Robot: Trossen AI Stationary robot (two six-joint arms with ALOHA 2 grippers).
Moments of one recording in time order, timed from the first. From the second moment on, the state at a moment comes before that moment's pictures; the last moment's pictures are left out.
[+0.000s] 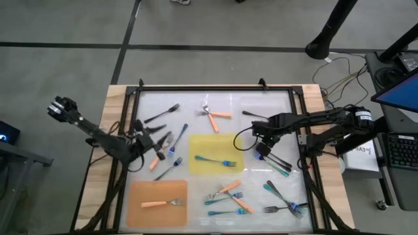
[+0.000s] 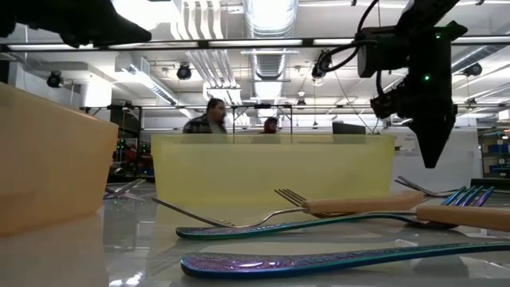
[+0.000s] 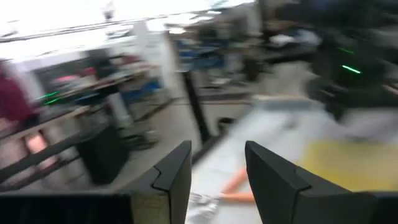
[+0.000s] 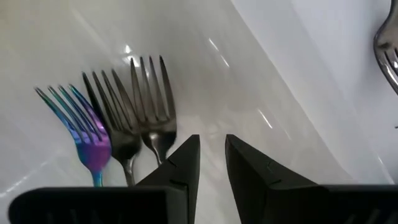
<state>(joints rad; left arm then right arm) -0.56 0.87 0.29 0.73 -1.27 0.35 -0.14 1.36 0.78 -0.94 0.05 0.53</state>
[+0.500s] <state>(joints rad) -0.41 1.08 0.38 0.87 -1.29 0.34 -0.13 1.36 0.78 -0.92 -0.04 0.63</state>
